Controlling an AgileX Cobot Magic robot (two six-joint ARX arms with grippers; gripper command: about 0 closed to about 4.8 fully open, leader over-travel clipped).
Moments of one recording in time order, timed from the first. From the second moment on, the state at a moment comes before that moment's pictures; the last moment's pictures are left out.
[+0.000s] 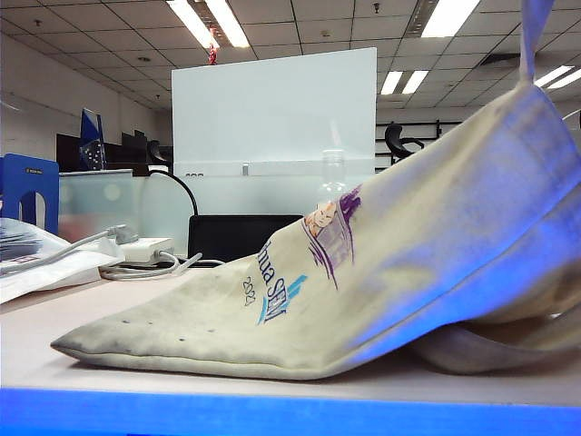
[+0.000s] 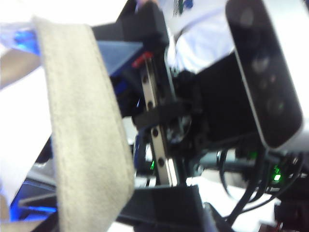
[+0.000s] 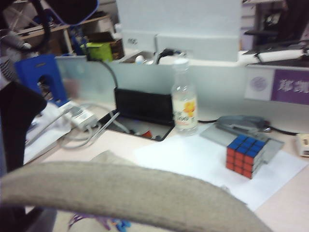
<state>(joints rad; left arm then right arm) -0.95 2.20 2.62 -1.23 0.85 -0.26 0.18 0.40 0.53 -0.16 -0.26 0.11</state>
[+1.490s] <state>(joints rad) -0.78 2.35 2.58 -1.43 0.46 -0.08 0.12 0.32 0.70 -0.53 -0.10 -0.10</state>
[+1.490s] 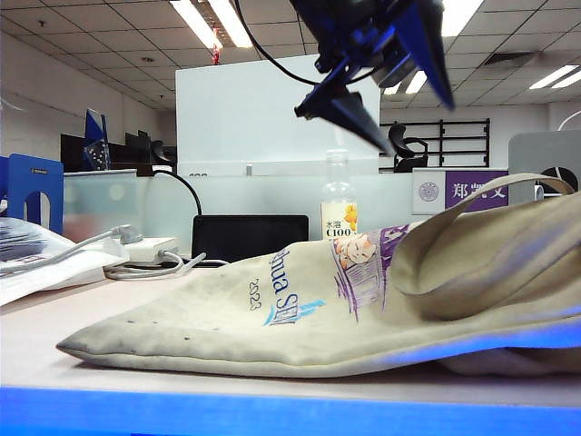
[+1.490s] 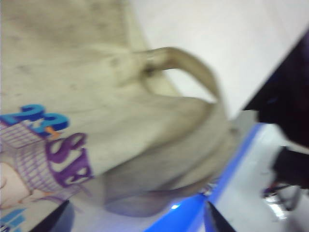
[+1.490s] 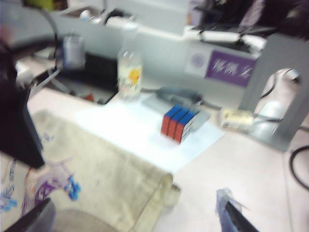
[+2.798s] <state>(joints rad) -0.90 2.43 2.37 -1.16 0.30 0.01 0.18 0.31 0.72 -0.57 -0.13 -0.10</state>
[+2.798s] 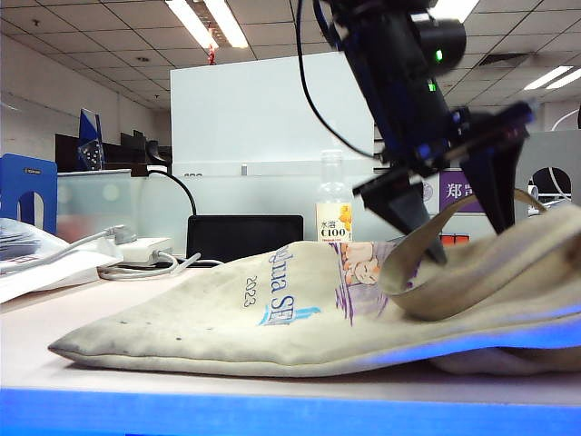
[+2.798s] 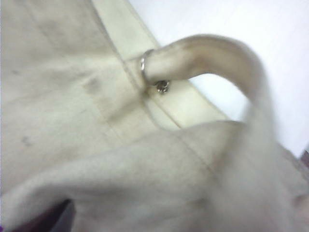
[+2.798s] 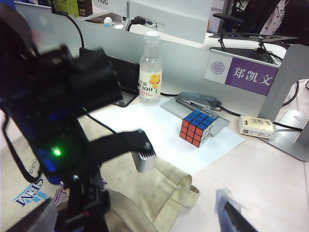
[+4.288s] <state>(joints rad) -0.88 1.95 2.62 -1.43 0.64 -0.17 0.17 0.56 0.67 -0.54 -0.15 -0.13</state>
